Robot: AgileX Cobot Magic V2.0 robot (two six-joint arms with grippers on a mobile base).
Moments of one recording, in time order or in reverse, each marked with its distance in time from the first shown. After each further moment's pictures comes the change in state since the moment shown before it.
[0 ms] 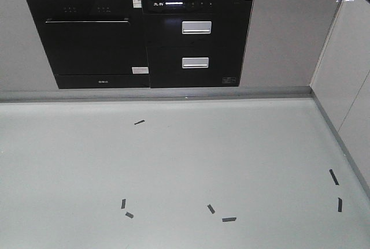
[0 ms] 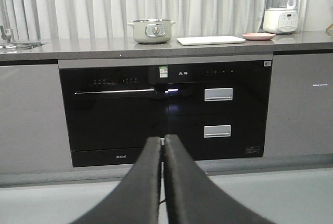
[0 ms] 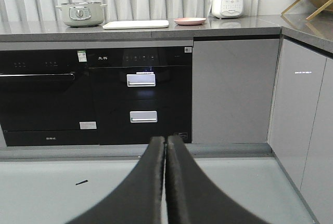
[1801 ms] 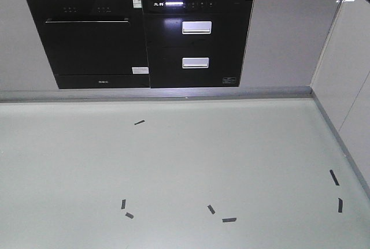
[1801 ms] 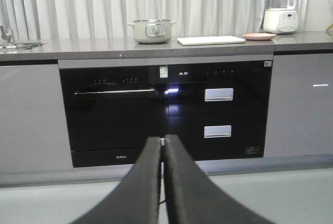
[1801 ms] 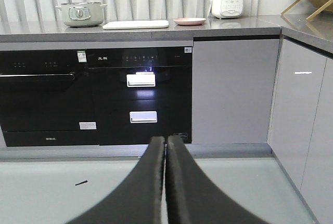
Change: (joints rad) left arm 0.000 0.000 0.000 0.000 0.000 0.000; right arm -0.001 0.000 0.000 0.000 0.000 0.000
